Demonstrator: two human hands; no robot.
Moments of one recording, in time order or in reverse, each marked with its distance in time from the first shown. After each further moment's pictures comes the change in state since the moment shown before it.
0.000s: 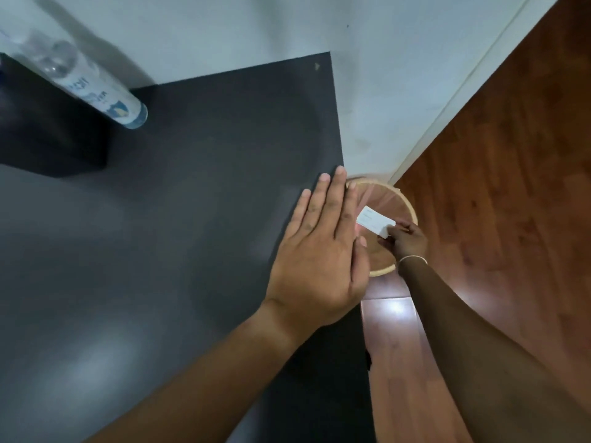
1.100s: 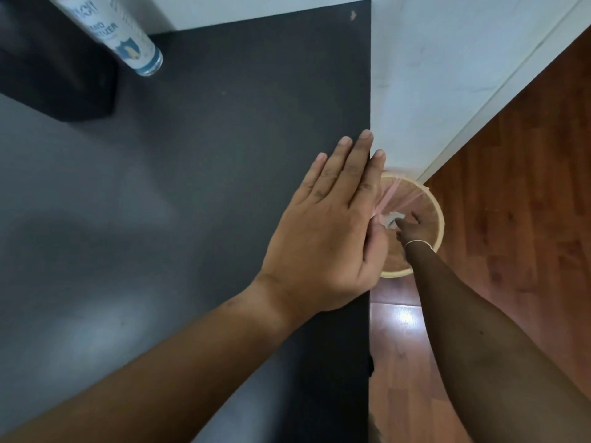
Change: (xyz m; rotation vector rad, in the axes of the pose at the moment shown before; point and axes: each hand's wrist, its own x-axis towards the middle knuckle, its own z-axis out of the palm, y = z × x) left_hand 0.001 -0.002 0.005 0.000 0.051 0.001; right_hand 0.069 0.040 0.014 -0.481 0.047 -0.014
